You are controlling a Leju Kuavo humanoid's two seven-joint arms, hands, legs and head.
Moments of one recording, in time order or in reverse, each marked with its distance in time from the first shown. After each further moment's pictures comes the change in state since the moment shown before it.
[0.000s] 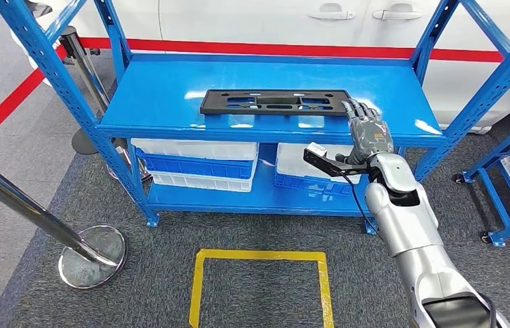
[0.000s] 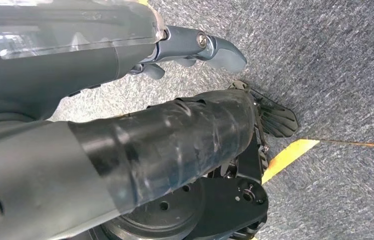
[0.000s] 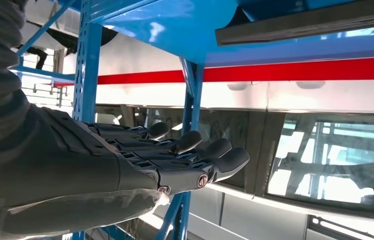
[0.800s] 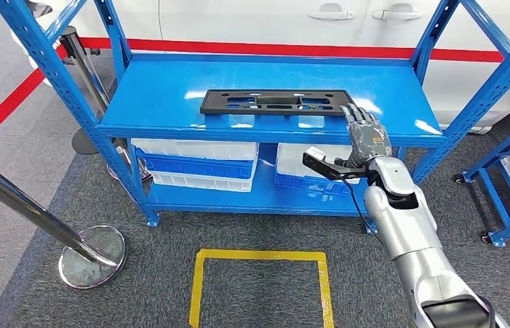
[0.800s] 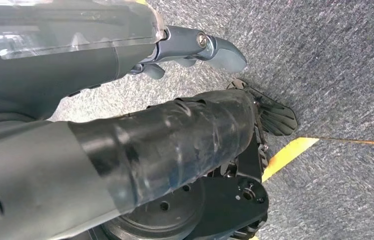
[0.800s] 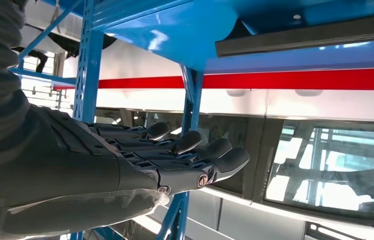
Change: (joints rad) left arm -0.005 0.003 0.017 0.014 -0.016 -0.016 -0.016; right arm 0.013 0.004 0.000 0.003 0.000 0.005 0.000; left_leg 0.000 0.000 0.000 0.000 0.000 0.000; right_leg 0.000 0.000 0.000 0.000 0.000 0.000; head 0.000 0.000
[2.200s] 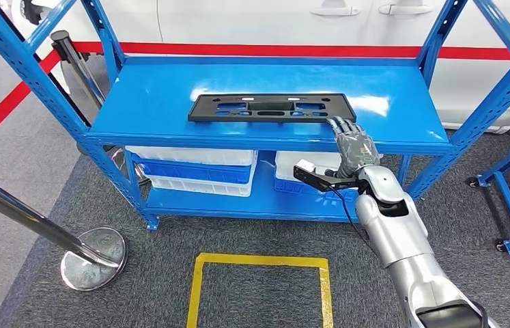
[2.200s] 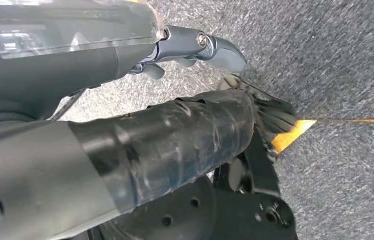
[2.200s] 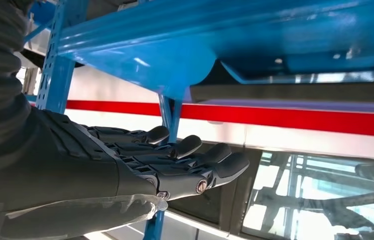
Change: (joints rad) left arm -0.021 -0.002 0.059 0.001 -0.076 -0.038 -0.020; right arm 0.028 0.027 0.030 0.013 0.006 0.012 -0.014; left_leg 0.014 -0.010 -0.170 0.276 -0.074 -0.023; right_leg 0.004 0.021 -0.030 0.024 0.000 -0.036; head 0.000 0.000
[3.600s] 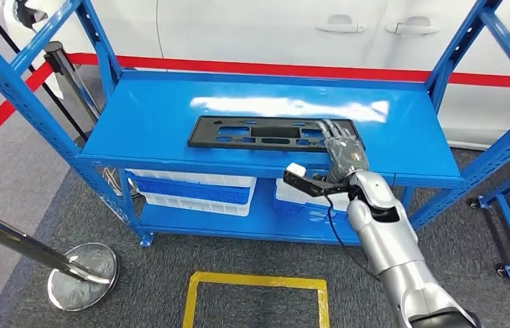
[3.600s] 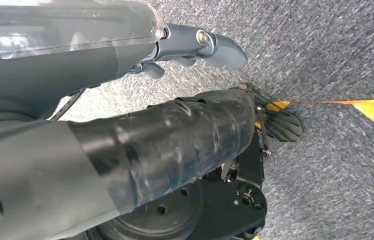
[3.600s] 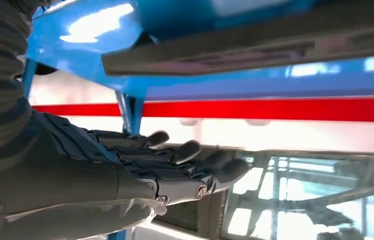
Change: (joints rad) left arm -0.009 -0.010 0.024 0.000 0.011 0.003 -0.009; right arm 0.020 0.046 0.001 -0.024 -0.038 -0.010 -0.004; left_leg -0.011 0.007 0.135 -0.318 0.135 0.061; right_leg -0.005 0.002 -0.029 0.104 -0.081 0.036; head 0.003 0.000
